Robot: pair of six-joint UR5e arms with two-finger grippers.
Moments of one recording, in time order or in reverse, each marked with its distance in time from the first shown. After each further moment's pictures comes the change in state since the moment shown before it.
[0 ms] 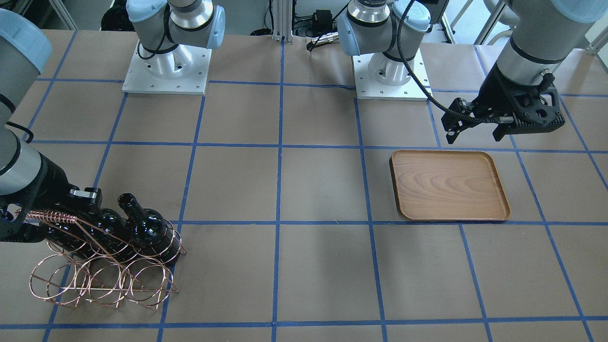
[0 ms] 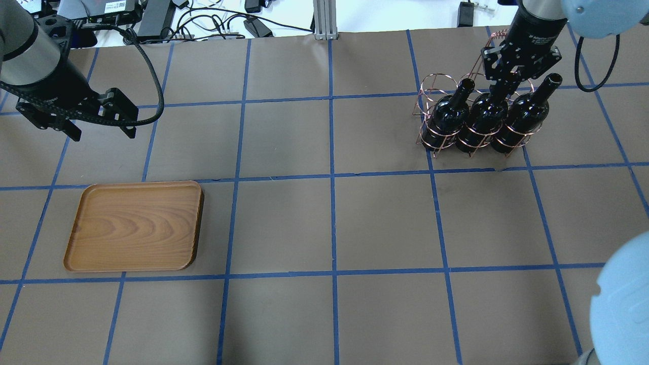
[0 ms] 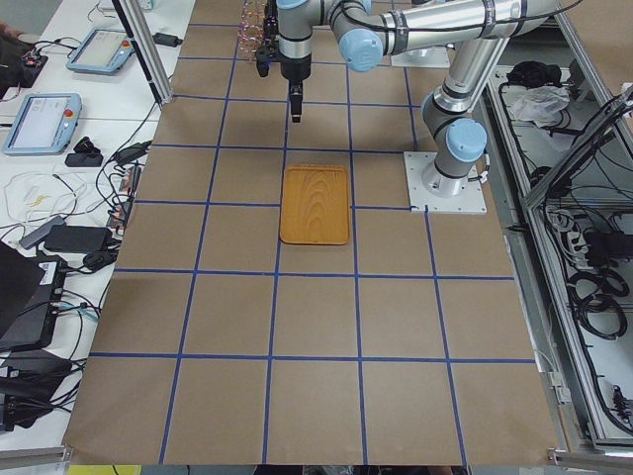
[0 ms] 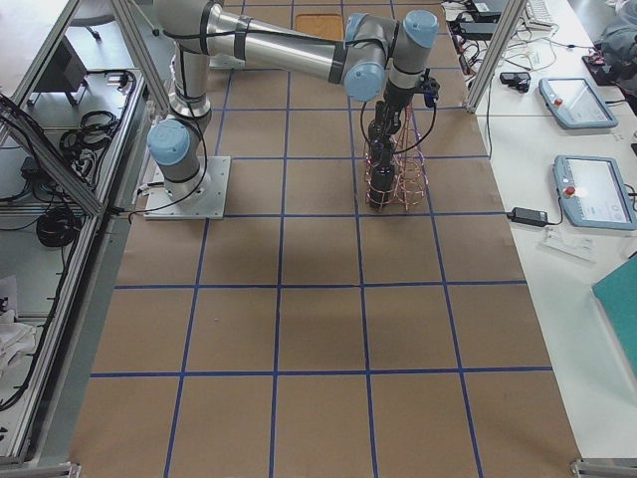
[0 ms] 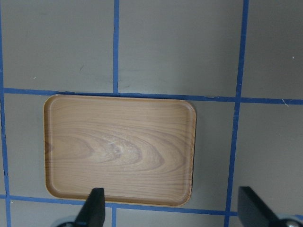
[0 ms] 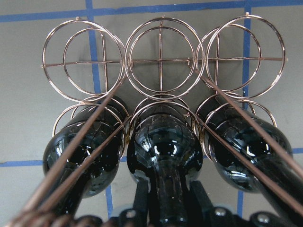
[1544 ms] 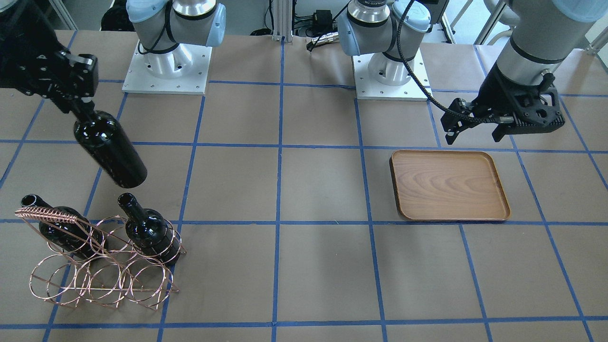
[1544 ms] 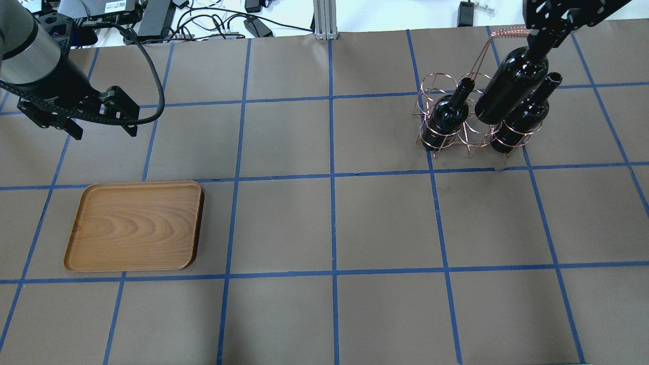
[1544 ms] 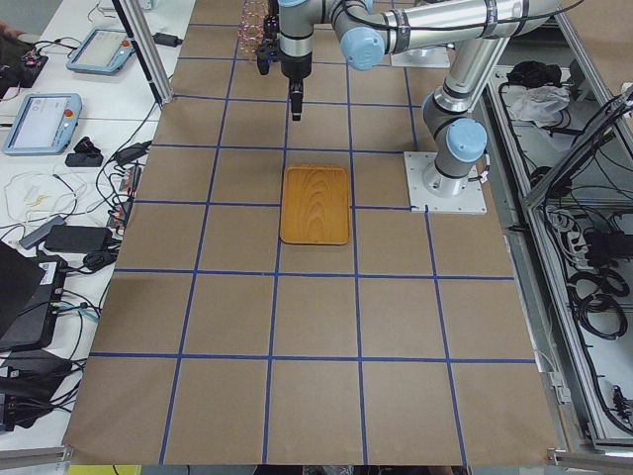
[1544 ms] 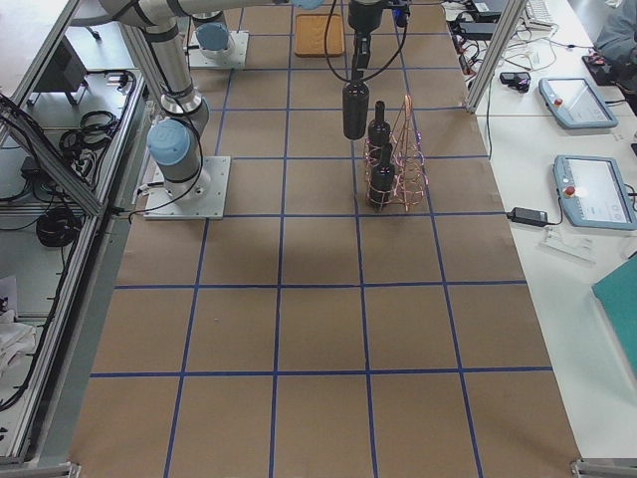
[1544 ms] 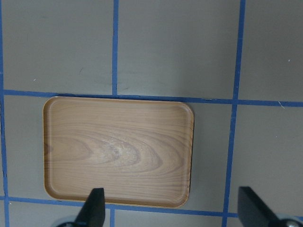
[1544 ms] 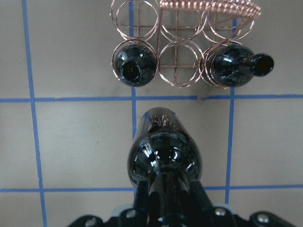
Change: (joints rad) left arm -0.004 0.003 0.002 0.003 -0.008 -0.003; right arm 0.067 -0.272 -0.068 0.317 -0.006 0.023
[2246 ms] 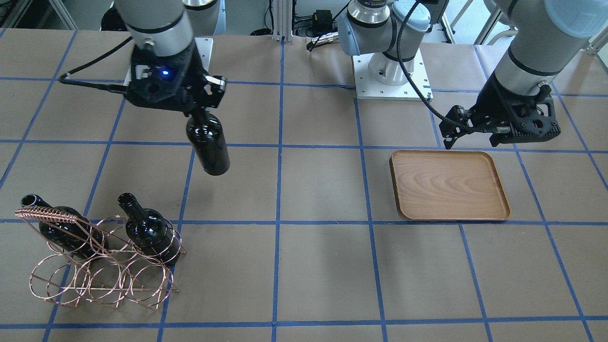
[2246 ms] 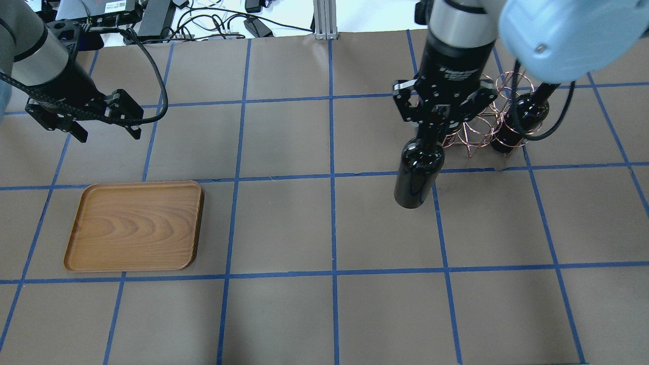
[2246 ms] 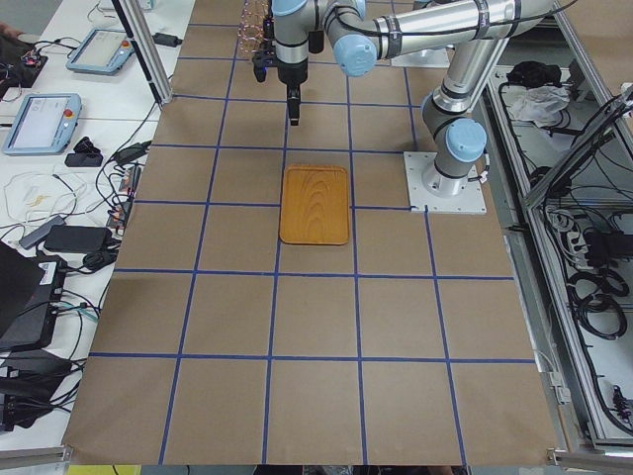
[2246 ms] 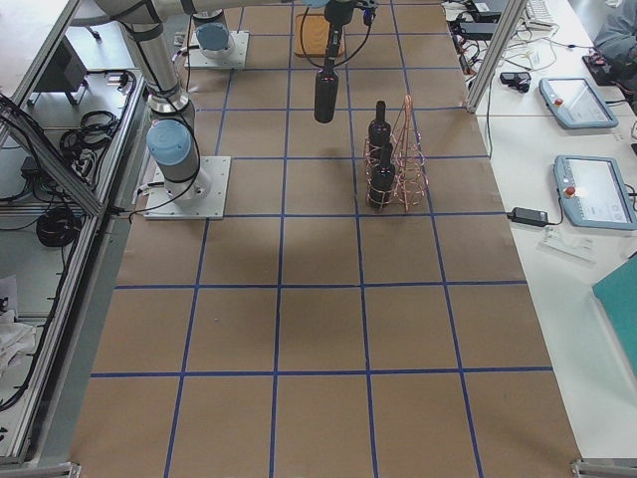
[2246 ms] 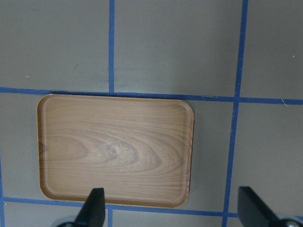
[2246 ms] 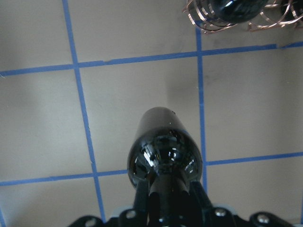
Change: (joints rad) left arm 0.003 -0.031 0.000 0.000 0.005 -0.001; right arm 0.334 0.037 0.164 -0.128 0.014 0.436
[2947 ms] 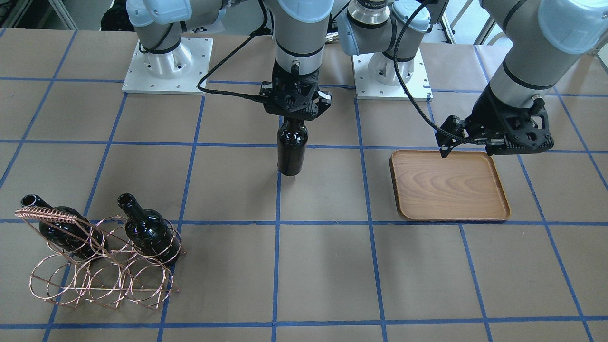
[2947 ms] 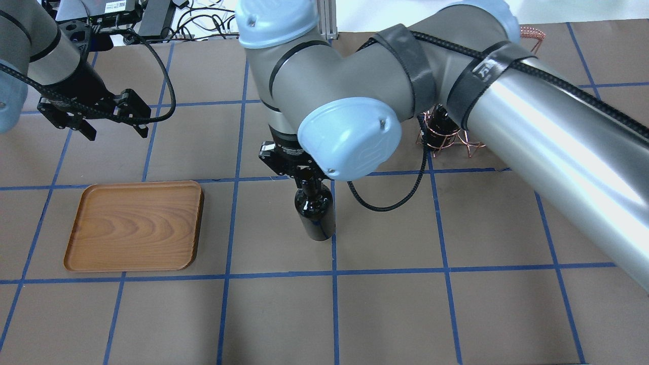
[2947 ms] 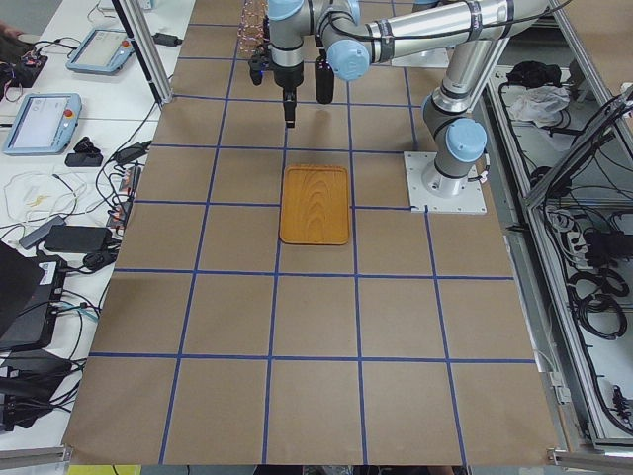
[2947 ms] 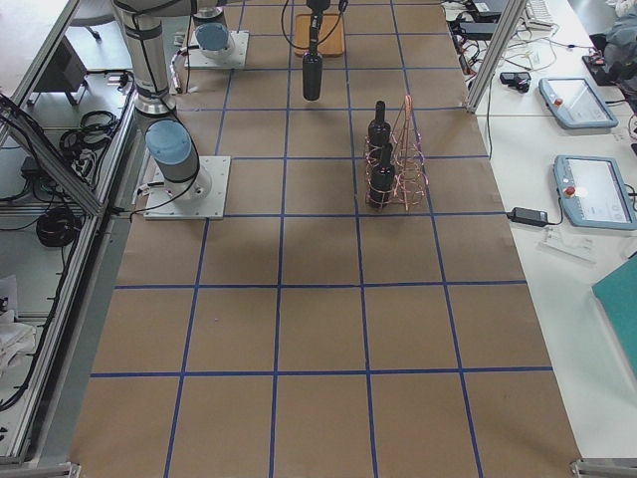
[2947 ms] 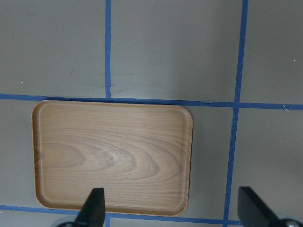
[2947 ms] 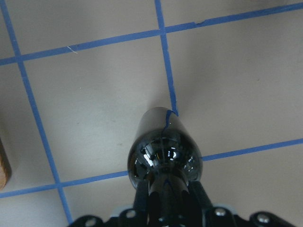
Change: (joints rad) left arm -0.014 -0.028 0.000 0.034 -0.003 -0.002; right arm 0.326 0.158 -0.026 -0.154 0.030 0.403
